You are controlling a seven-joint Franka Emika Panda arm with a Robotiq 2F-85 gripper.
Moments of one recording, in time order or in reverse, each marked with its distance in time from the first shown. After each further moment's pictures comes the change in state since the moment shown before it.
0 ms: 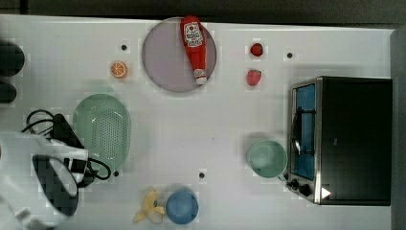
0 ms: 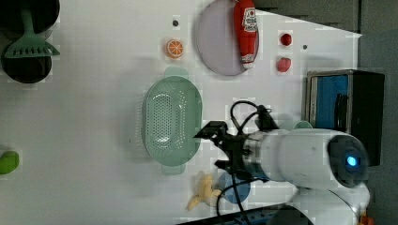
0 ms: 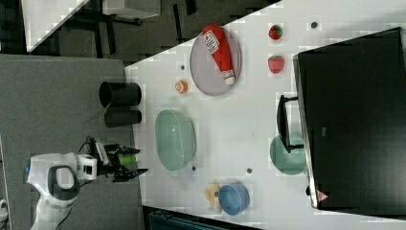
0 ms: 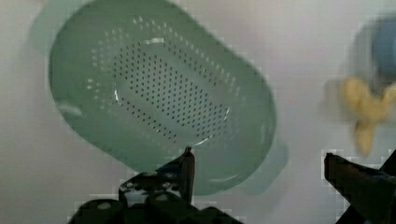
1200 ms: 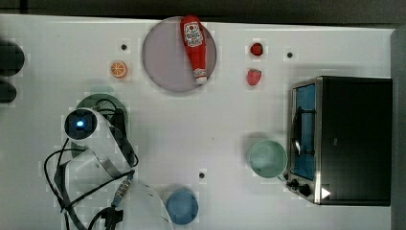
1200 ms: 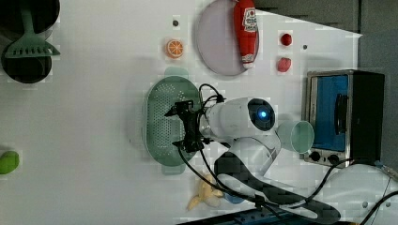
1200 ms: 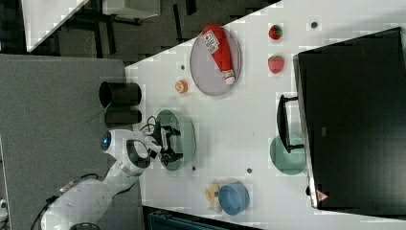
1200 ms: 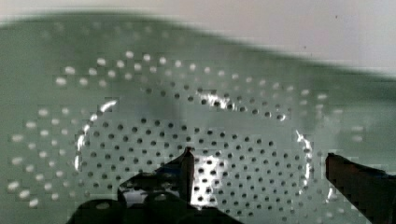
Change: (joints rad) arm 0.020 0.507 -0.139 -0.002 -0.188 0.473 0.408
